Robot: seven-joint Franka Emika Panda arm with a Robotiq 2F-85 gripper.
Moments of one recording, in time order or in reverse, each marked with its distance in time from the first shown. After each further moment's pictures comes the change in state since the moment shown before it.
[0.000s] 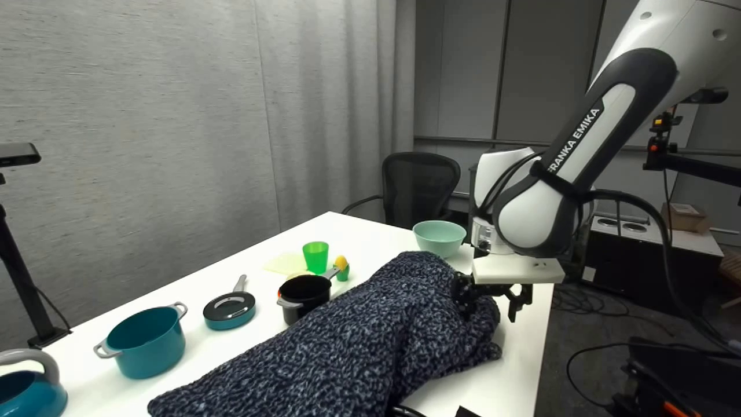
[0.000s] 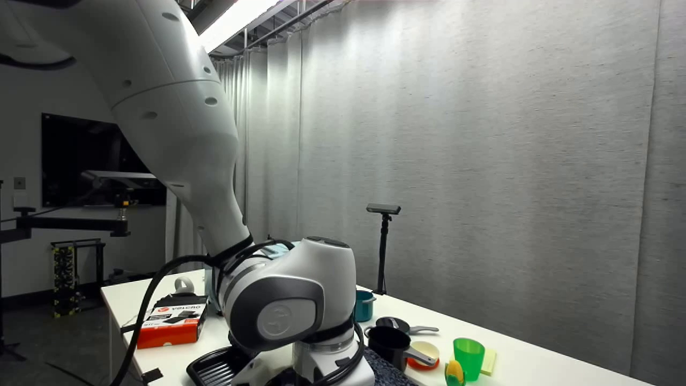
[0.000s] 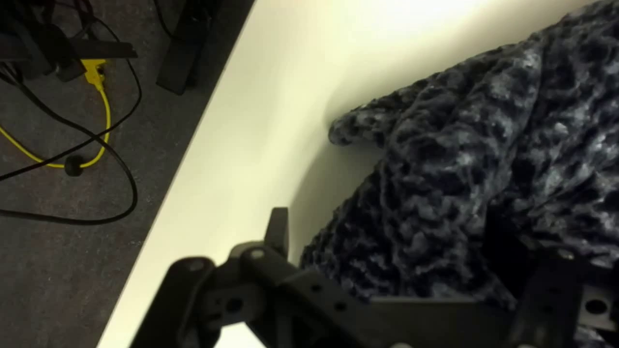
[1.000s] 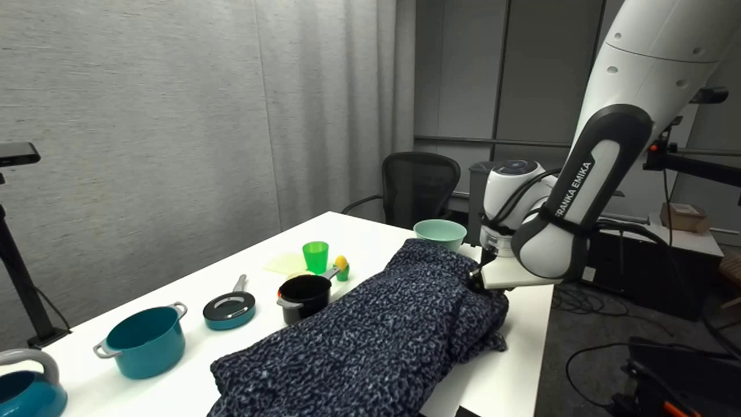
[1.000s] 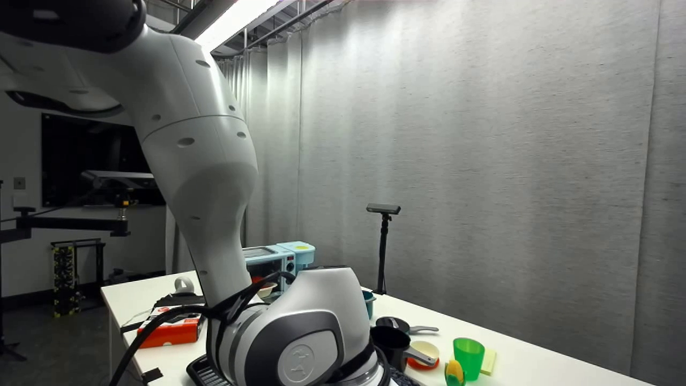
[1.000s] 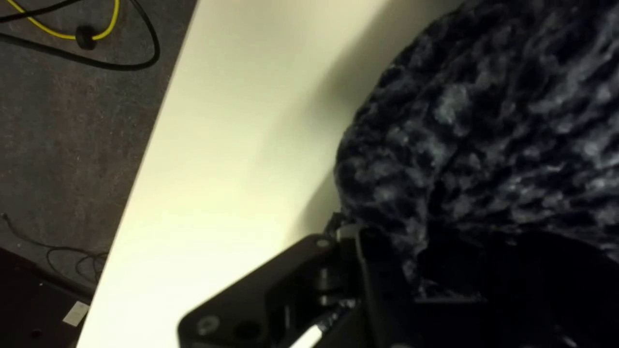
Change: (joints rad) arm 0.273 0.168 -0.400 0.020 -0.235 0.245 0.113
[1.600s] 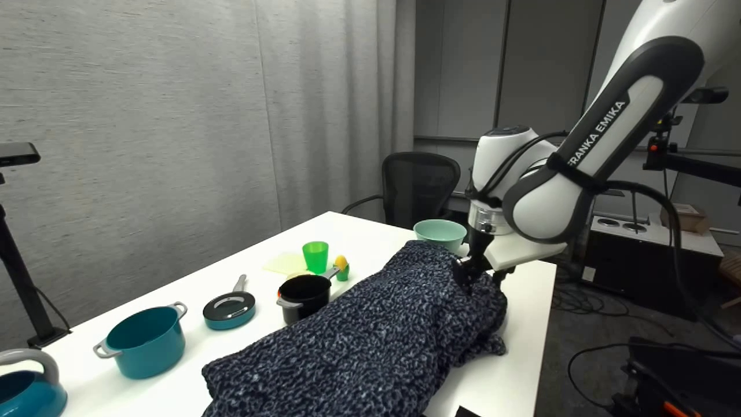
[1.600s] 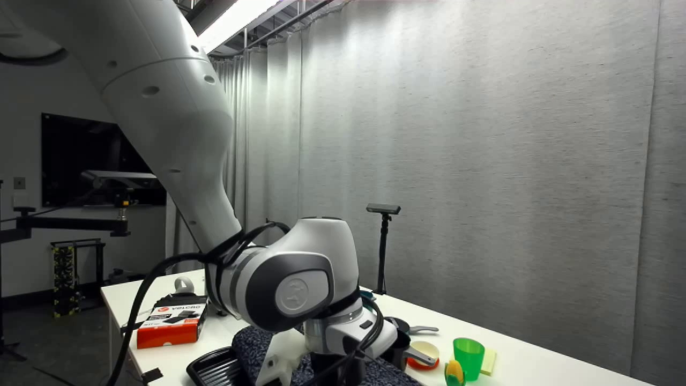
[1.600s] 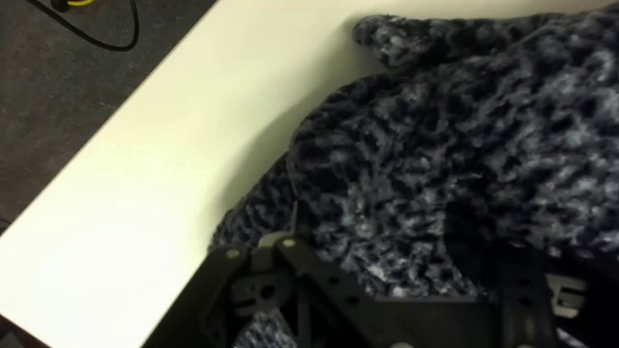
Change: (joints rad) arm -0.089 -0.219 0.181 -0.002 0.020 -0.219 -0.316
